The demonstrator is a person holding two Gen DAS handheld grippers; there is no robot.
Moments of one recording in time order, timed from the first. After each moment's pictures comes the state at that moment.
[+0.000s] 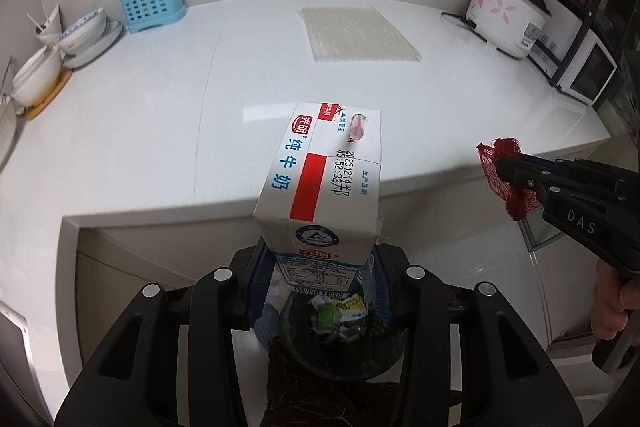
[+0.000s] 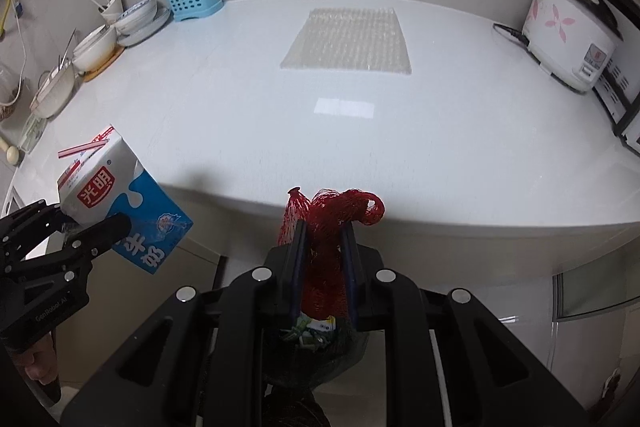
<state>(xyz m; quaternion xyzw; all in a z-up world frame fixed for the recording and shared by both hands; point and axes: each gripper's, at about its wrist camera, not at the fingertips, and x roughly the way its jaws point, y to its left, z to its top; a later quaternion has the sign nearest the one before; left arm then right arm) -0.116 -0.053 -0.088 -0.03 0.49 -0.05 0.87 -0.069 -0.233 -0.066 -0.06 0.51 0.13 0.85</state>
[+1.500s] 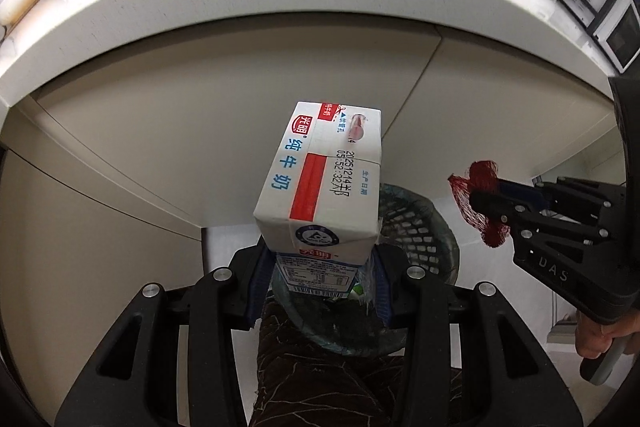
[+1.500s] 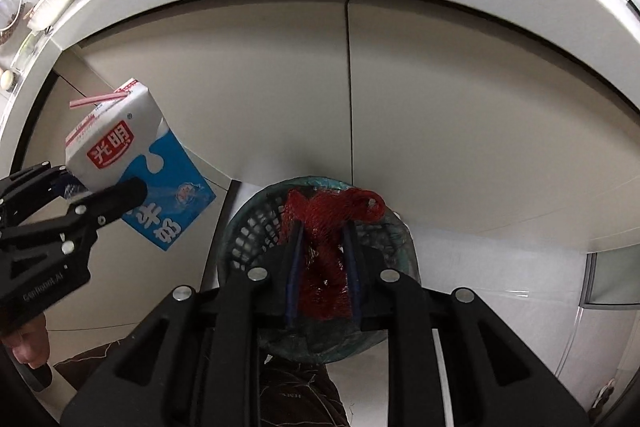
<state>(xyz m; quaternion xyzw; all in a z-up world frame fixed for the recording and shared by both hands) -0.139 -0.058 -0.247 -0.04 0.57 -0.04 0.82 -0.096 -0.203 -0.254 -0.08 0.59 0.18 0.78</state>
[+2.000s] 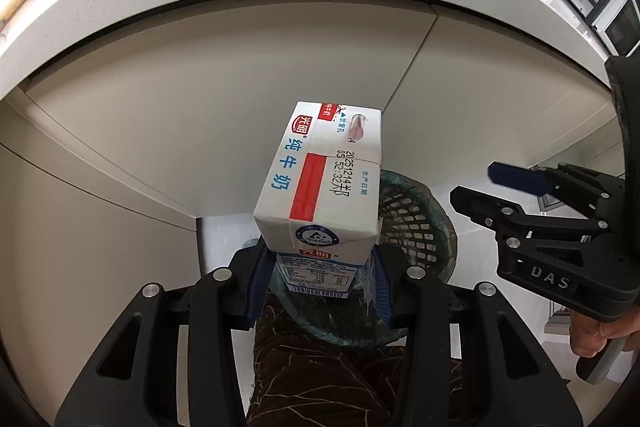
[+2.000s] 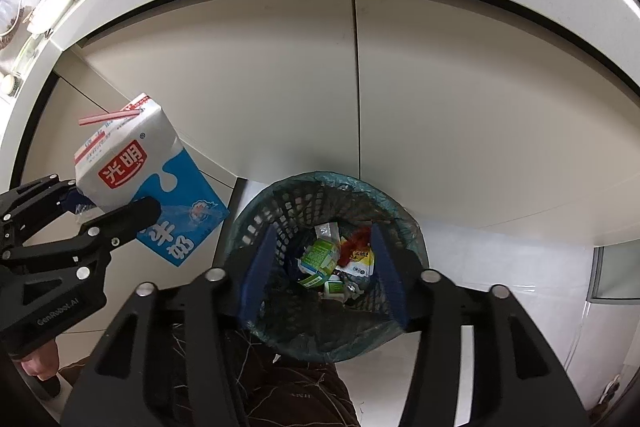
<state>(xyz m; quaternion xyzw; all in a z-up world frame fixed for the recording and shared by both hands) -0.129 -0.059 -0.254 -0.04 0.58 -0.05 0.81 -0.096 -0.200 -0.258 -0.06 0.59 0.18 0.78</state>
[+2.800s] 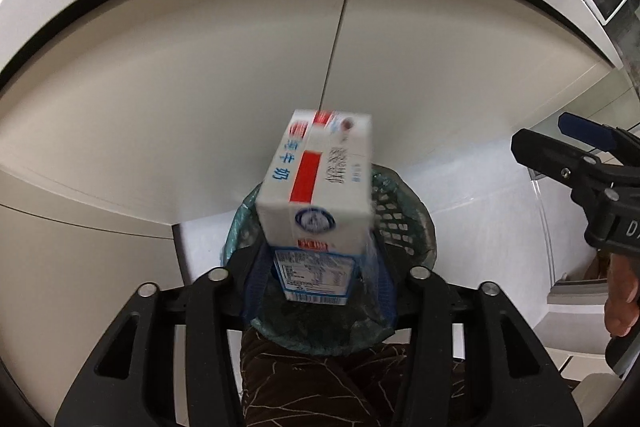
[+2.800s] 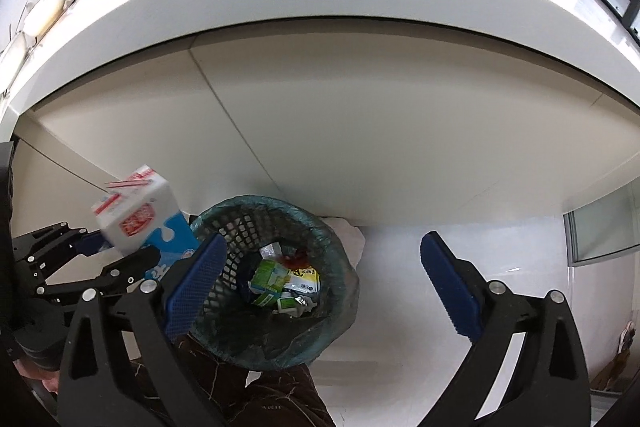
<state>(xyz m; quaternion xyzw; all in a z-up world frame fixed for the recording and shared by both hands) -0.099 -0.108 -0.275 -0.01 0.60 -0.10 0.80 -0.093 -0.287 -0.236 -0.03 0.56 0.07 0.82</state>
